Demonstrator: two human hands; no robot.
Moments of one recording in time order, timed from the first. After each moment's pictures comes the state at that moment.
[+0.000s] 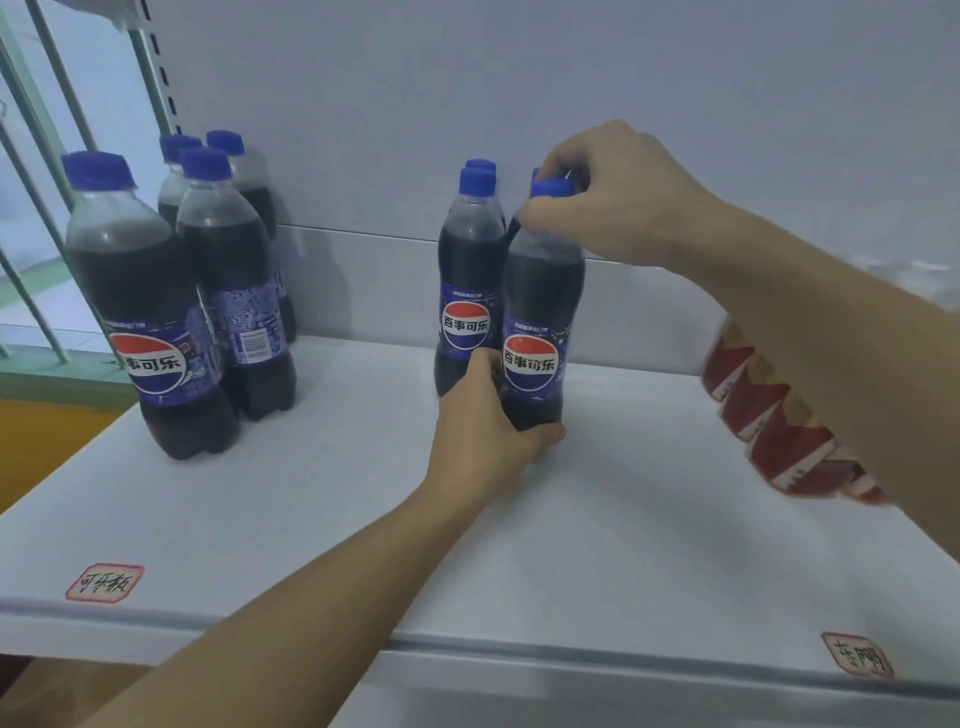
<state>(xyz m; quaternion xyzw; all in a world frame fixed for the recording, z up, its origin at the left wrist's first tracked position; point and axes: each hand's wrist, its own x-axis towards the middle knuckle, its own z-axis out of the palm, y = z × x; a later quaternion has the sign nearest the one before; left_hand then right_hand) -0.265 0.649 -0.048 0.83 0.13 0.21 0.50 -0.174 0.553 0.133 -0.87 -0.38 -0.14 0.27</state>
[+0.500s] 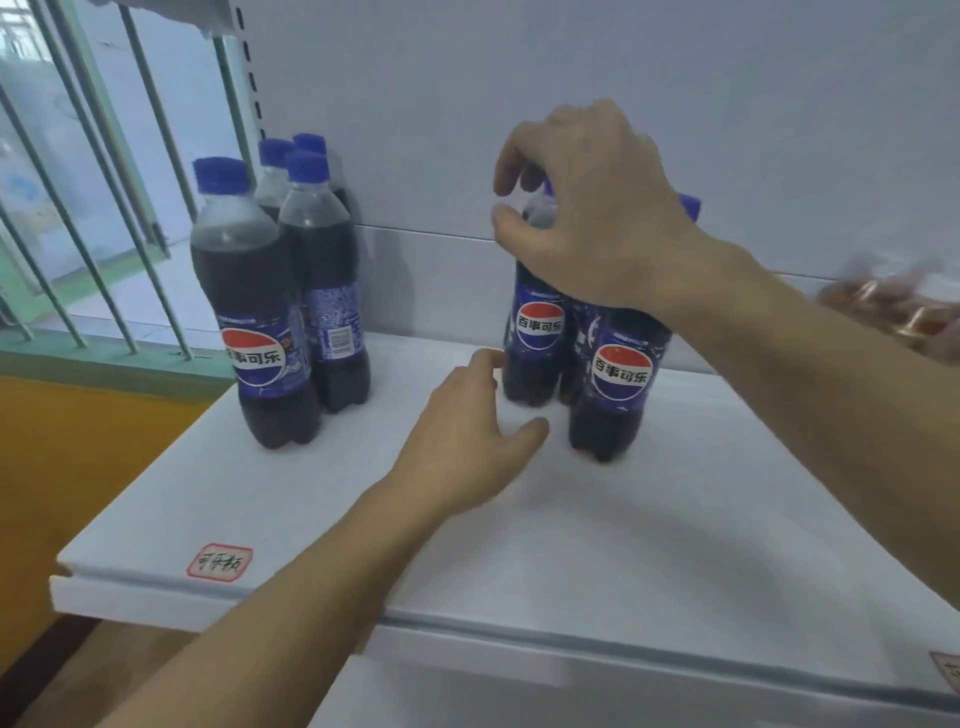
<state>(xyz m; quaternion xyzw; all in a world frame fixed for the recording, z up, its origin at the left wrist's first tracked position) -0.321 0.709 -0.021 0.91 0.13 0.16 0.37 -0.222 0.618 0.118 -0.81 -0.46 -0.31 0.18</state>
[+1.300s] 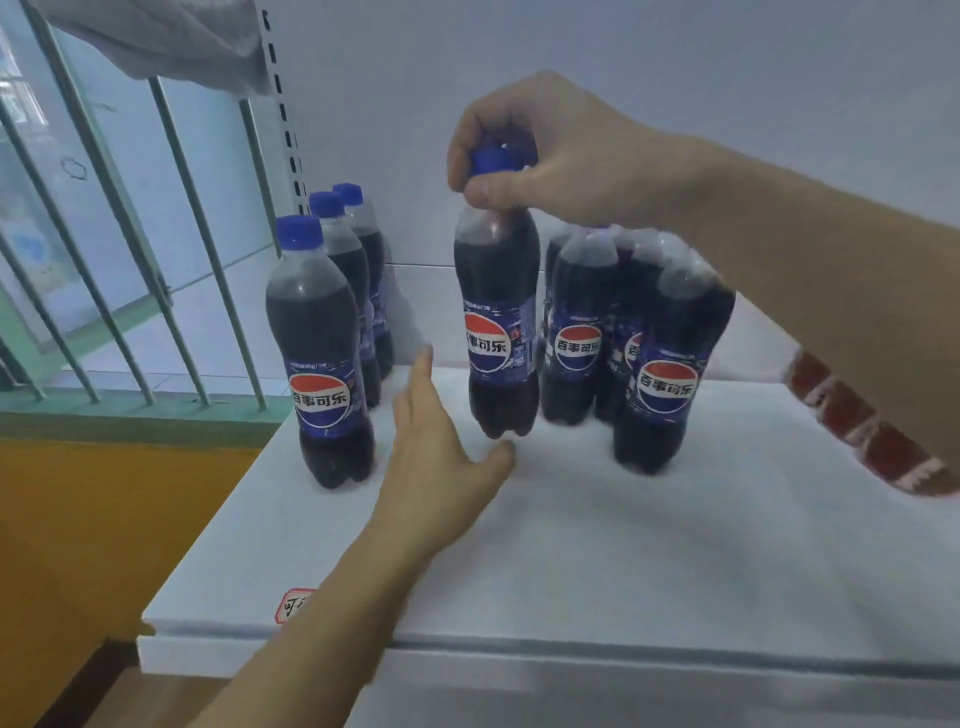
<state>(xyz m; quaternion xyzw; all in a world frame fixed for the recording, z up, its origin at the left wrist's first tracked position) -0.357 0.775 -0.035 0.85 0.16 0.24 0.45 -0.229 0.674 0.169 -0.75 -0.58 -0.09 0.30</state>
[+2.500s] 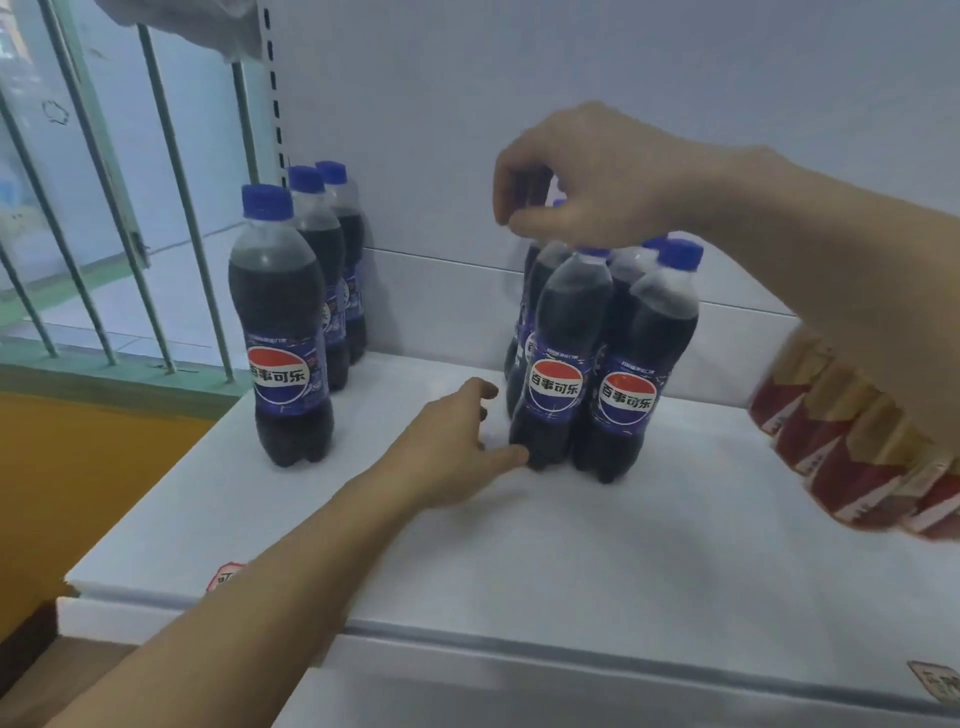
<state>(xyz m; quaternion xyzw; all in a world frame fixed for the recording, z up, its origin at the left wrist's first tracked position) -0.321 0.751 -0.021 0.92 0.09 0.08 0.36 -0.220 0.636 0.183 -0.82 -0.54 -0.17 0.02</state>
